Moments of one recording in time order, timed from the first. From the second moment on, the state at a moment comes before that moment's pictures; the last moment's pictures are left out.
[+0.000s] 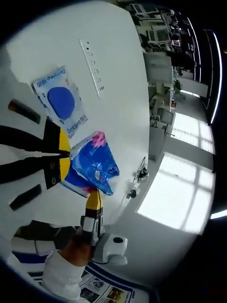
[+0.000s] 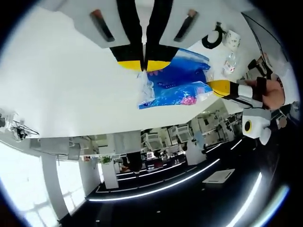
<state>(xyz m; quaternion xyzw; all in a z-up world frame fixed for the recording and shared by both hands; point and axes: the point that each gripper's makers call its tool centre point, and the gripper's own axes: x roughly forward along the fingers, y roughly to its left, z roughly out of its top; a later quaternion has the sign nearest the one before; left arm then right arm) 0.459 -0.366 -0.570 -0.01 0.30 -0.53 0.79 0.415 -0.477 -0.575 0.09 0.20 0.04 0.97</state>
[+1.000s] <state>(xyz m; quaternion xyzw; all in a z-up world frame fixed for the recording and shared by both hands) 0.488 -0.445 -0.622 -0.01 0.36 -0.52 0.78 0.445 -0.554 -0.622 0.09 0.24 0.02 0.97</state>
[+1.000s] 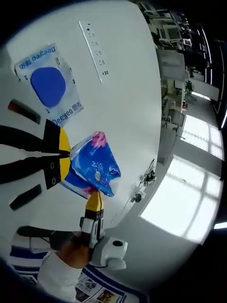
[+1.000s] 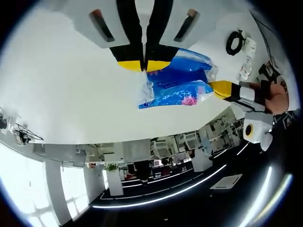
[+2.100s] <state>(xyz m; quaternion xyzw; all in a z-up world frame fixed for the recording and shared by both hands) 0.535 -0.469 -0.704 -0.01 0.43 -0.45 0.78 0.495 -0.580 -0.704 0.12 0.29 0.03 0.95</state>
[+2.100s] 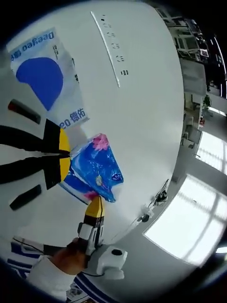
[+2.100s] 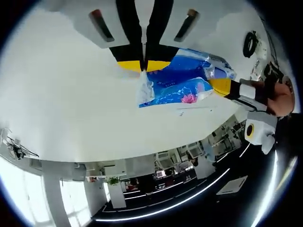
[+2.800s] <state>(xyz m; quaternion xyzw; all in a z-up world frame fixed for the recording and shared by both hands) 0.543 -0.470 -0.733 0.04 0.49 -0.41 0.77 0.506 -0.582 -0.738 0.13 0.32 0.03 0.94</state>
